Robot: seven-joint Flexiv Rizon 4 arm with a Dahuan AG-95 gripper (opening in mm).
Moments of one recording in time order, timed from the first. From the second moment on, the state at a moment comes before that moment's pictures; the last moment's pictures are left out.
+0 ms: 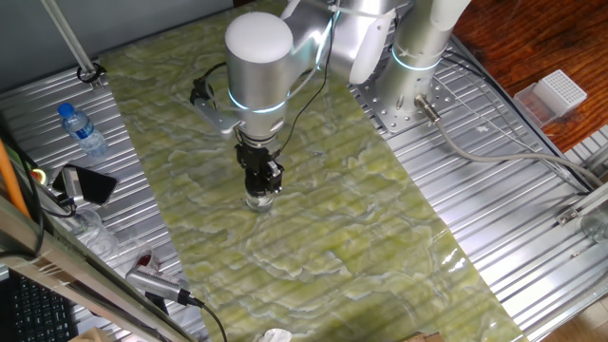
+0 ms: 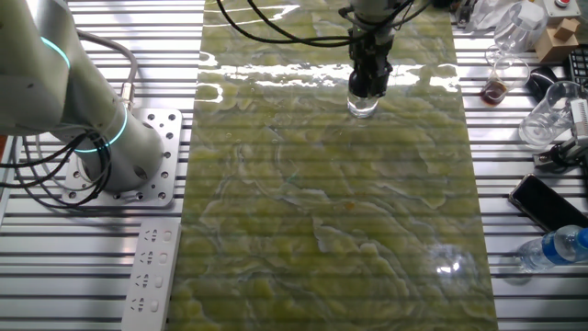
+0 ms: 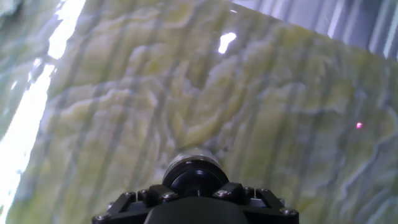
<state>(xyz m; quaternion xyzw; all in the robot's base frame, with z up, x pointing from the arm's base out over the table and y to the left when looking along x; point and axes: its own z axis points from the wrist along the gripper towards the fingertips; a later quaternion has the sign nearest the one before) 0.502 0.121 0.098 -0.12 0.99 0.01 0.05</state>
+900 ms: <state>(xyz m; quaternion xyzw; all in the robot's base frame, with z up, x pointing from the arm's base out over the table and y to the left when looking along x) 0.500 0.120 0.105 -0.10 0.99 0.03 0.04</state>
